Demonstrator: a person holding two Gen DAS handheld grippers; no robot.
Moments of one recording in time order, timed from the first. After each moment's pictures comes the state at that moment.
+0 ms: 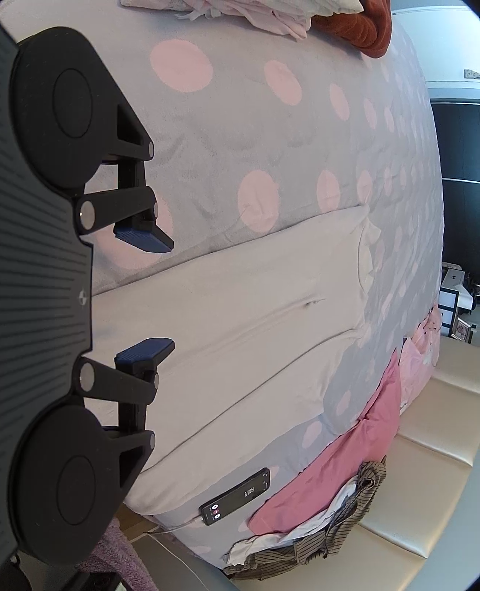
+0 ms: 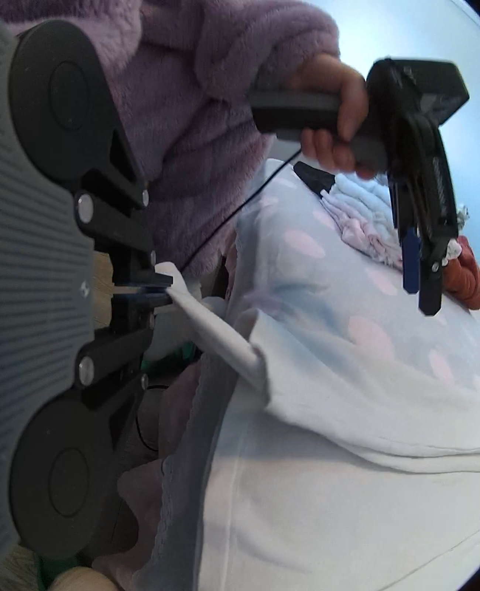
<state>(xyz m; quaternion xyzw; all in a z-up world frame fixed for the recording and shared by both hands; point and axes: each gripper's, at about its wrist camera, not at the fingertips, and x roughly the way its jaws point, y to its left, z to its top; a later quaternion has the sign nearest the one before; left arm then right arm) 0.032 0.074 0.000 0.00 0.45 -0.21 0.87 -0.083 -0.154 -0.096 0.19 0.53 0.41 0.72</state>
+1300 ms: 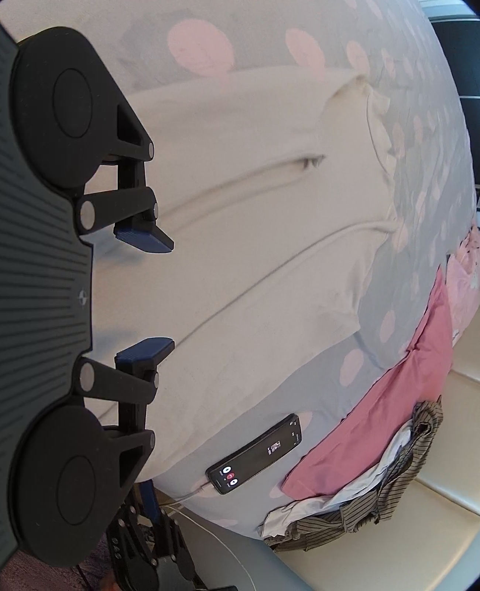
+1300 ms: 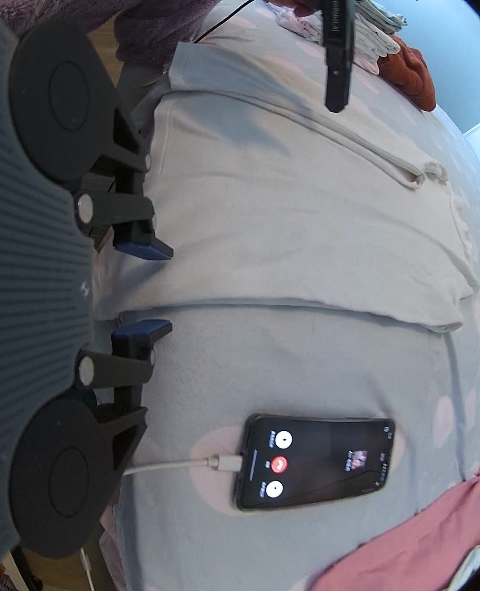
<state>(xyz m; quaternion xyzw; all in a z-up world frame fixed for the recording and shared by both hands) 0.100 -0.066 -0.031 0.05 0.50 -0.31 0.81 -0.006 -0.336 -0.085 0.05 0.56 0.14 0.81</state>
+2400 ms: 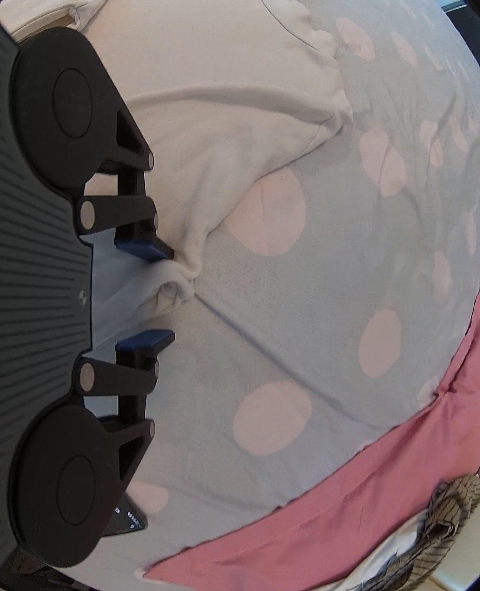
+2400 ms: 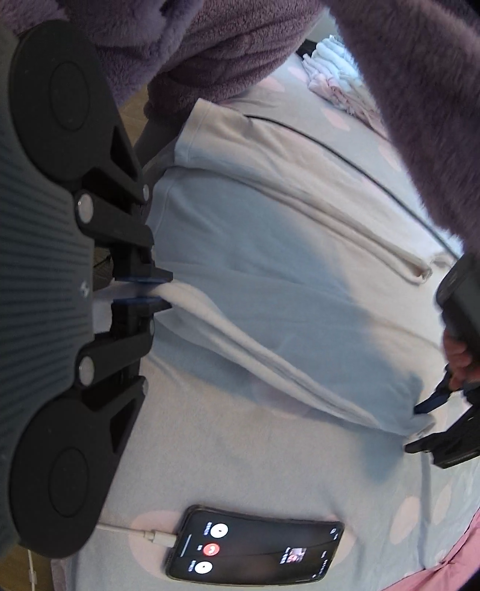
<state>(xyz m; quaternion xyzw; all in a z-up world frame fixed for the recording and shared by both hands) 0.297 -0.266 -0.084 0.09 0.57 -0.23 0.78 0.000 -0.295 -0.045 0.04 0.55 0.25 0.79</state>
